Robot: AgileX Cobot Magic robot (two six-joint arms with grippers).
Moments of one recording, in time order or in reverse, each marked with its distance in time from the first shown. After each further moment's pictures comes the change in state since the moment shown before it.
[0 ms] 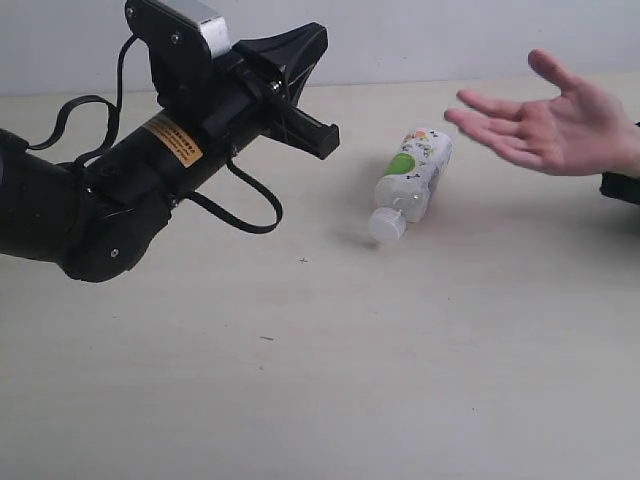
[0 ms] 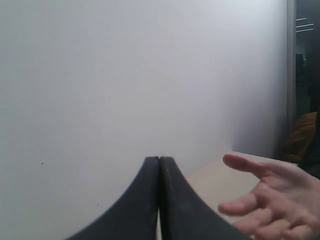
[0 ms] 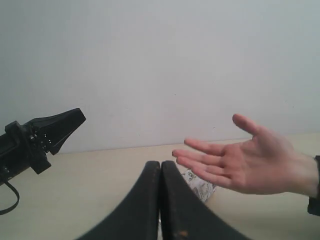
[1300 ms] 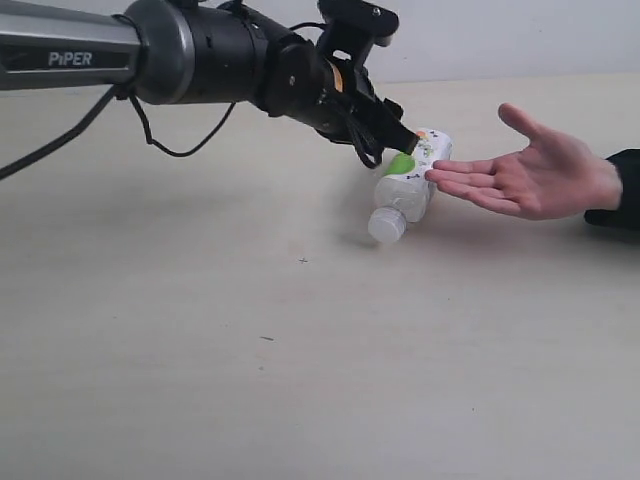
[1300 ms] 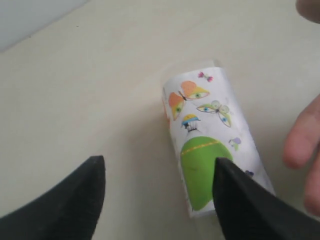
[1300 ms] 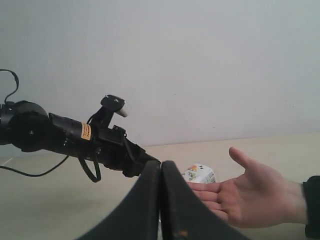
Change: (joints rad) left arm -0.072 0.296 -0.834 -0.038 1.488 -0.043; right arm 0.000 0.000 0.000 0.000 0.000 0.000
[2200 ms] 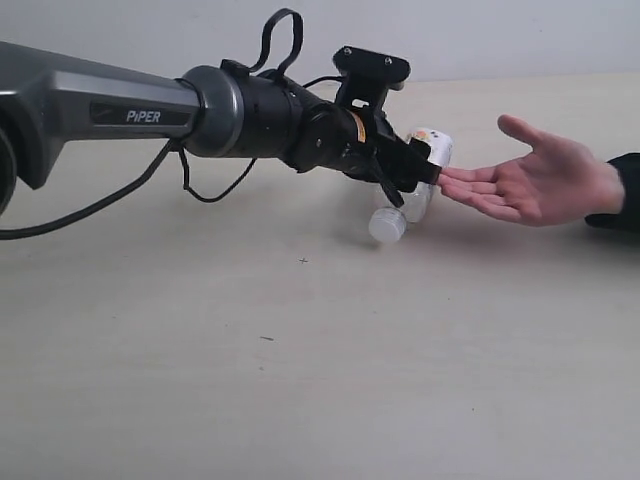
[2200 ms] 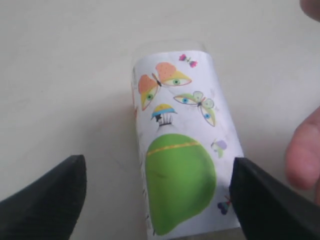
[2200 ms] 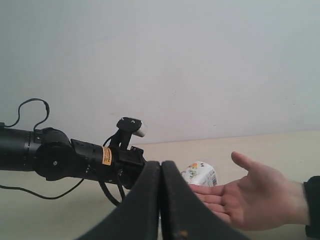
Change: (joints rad) left arm -0.032 0.124 -0.002 -0.006 -0.142 -0.153; right arm 0.000 0.000 0.000 0.000 0.008 0.000
